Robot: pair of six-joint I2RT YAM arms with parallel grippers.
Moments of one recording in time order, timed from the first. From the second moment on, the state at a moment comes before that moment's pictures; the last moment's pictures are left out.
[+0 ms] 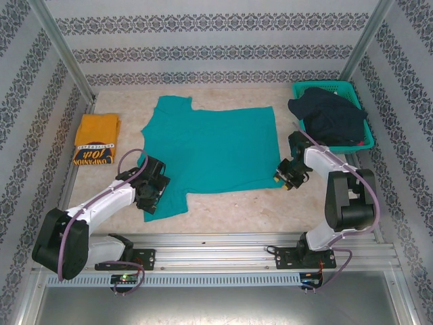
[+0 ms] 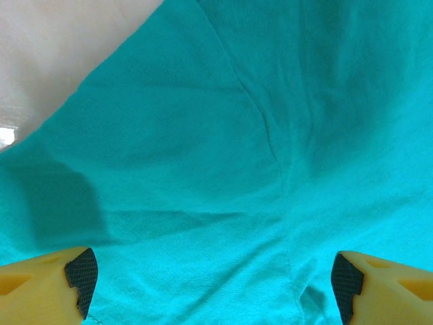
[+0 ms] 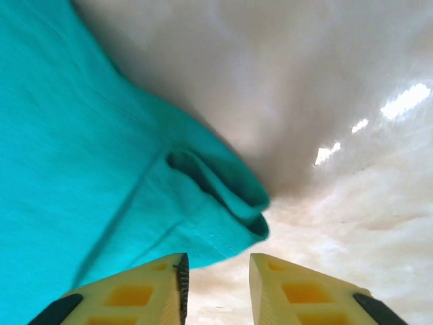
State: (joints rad) left arm -0.38 1.24 0.64 -0.65 -0.02 -1.55; right arm 0.04 1.60 0.97 -0.85 -0.22 0.86
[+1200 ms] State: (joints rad) left arm -0.37 1.21 0.60 -0.64 -0.02 -1.55; right arm 0.04 1.81 1.12 -0.93 -0.17 0.85
